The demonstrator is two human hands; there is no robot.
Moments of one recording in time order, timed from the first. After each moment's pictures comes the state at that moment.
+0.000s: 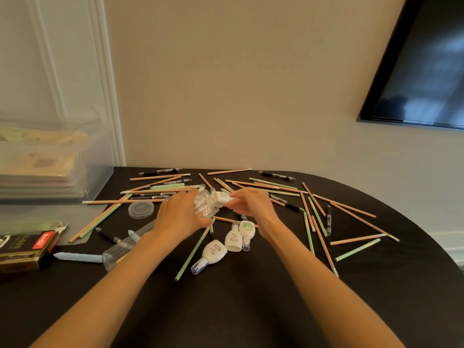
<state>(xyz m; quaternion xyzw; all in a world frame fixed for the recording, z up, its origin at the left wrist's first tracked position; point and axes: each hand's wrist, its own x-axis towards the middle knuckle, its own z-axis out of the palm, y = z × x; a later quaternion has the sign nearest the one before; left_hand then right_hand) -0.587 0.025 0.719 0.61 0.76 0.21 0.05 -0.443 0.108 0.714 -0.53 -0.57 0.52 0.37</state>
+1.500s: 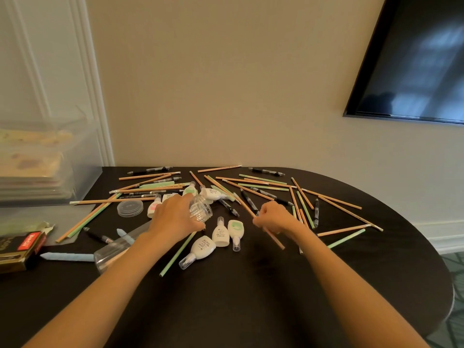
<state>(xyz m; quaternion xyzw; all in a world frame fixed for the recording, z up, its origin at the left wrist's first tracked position) -0.570 0.020 0.716 0.62 0.77 0.16 0.05 -0.370 0.112 0.704 -0.62 -0.72 0.31 0.10</state>
